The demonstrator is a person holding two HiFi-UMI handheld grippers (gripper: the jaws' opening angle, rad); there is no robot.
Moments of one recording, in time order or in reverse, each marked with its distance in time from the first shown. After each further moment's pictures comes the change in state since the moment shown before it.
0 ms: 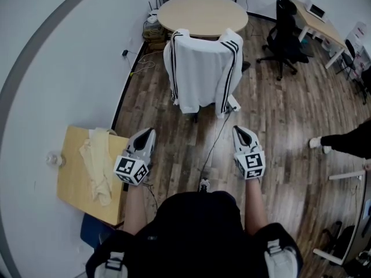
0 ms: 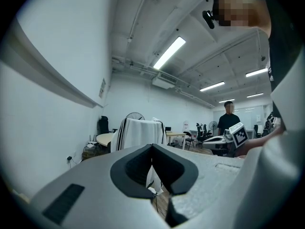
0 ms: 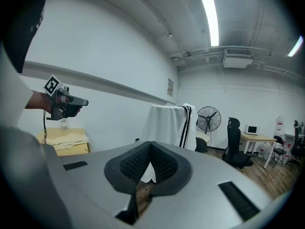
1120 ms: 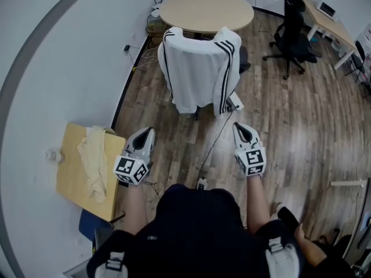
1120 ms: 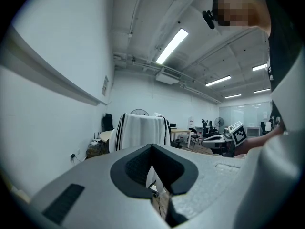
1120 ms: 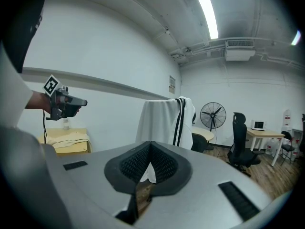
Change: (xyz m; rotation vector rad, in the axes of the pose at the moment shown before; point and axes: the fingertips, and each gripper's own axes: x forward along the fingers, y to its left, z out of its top) left arm 0.062 -0.018 -0.012 0.006 0.045 0.067; right arm 0.037 -0.068 -0.022 0.021 0.011 0.075
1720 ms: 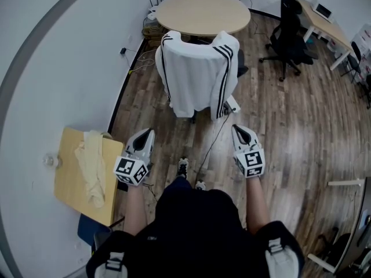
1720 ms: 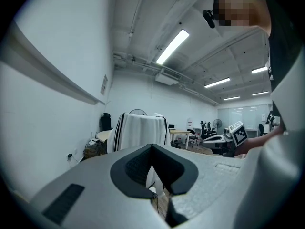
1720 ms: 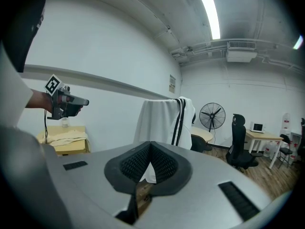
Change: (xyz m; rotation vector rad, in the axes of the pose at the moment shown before) left arm 0.015 0.009 0.002 -0.011 -0.008 -0.027; right arm 0.007 -0.002 0.007 -0.016 0.019 -0.010
